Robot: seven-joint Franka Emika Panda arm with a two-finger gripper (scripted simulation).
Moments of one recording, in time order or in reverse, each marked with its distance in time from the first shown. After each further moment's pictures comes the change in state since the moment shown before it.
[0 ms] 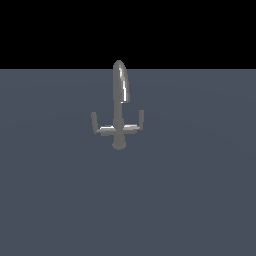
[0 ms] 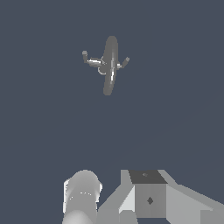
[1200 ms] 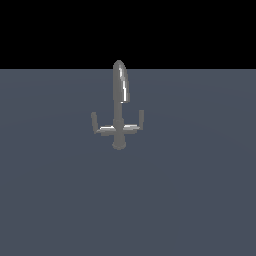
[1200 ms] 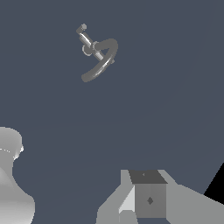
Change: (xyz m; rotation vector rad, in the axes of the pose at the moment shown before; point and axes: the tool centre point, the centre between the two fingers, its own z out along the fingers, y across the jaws) arm 0.030 -0.029 -0.081 -0.491 -0.134 -0.550
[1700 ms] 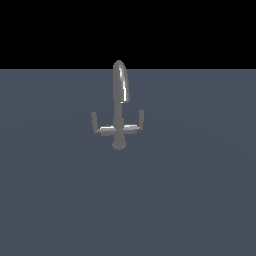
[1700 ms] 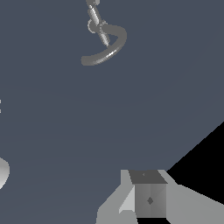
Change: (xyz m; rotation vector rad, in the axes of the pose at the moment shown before) arm 0.029 0.001 -0.025 -0.132 -0.156 -0.265
